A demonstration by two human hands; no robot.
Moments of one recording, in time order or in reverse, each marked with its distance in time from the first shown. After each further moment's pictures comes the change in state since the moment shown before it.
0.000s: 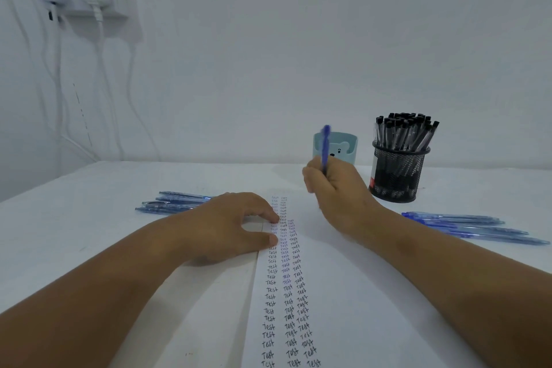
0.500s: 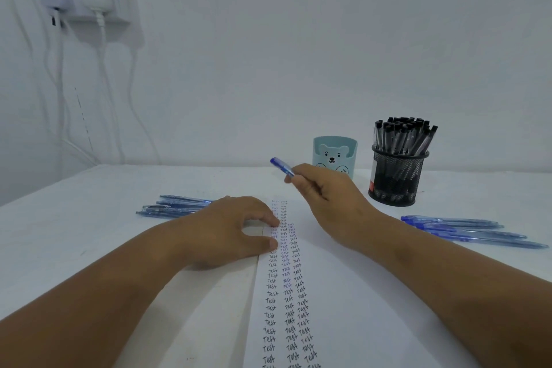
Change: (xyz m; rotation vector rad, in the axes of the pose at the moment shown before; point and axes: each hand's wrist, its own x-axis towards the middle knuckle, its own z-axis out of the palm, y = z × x) left_hand 0.000 0.000 -0.001 0.033 0.007 0.019; right_hand -0.002 0.003 0.000 -0.196 -0.083 -0.171
